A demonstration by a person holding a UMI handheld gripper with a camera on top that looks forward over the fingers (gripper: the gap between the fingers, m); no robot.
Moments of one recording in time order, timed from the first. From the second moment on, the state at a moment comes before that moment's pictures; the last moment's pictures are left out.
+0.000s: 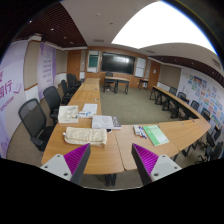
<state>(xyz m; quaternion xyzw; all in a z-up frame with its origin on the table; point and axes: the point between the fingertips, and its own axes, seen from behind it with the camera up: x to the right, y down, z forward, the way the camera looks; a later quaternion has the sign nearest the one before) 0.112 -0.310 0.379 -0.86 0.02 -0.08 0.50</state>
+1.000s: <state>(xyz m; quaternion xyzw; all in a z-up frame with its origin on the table) -0.173 -0.031 0.084 -0.91 -0.03 -0.01 0.42</state>
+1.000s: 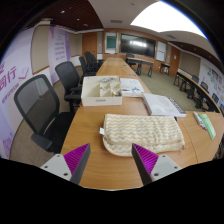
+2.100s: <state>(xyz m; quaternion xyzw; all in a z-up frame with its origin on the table) -0.269 0.057 0.147 -0.88 -0.02 0.22 0.41</state>
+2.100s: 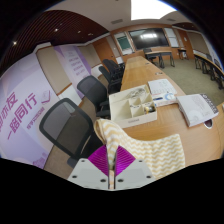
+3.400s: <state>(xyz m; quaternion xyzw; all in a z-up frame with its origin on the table) -0.120 -0.202 0.253 -0.88 0.05 -0.07 0.47</state>
